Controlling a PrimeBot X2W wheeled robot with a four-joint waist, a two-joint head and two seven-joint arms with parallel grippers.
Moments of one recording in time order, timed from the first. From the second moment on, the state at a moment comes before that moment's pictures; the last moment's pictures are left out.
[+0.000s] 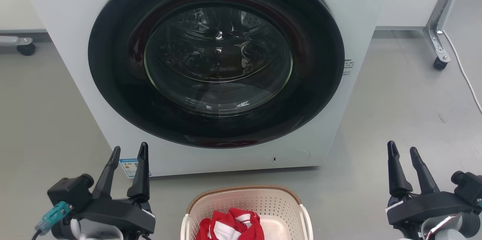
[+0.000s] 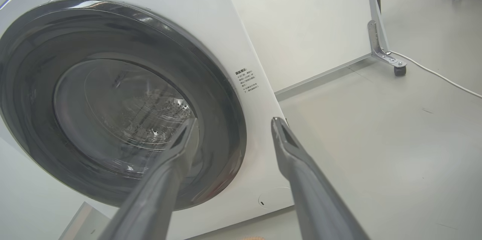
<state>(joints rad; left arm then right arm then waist) -0.12 0.21 -0.23 0.12 -0.67 0.05 -0.12 -0.11 -0.21 0.18 0.16 0.70 -0.03 -0.14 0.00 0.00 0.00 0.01</state>
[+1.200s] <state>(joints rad) -0.12 0.22 -0.27 0.07 -0.42 0.12 -0.12 -0.11 -0.24 0.25 0.14 0.47 -0.09 -0.20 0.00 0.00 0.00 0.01</state>
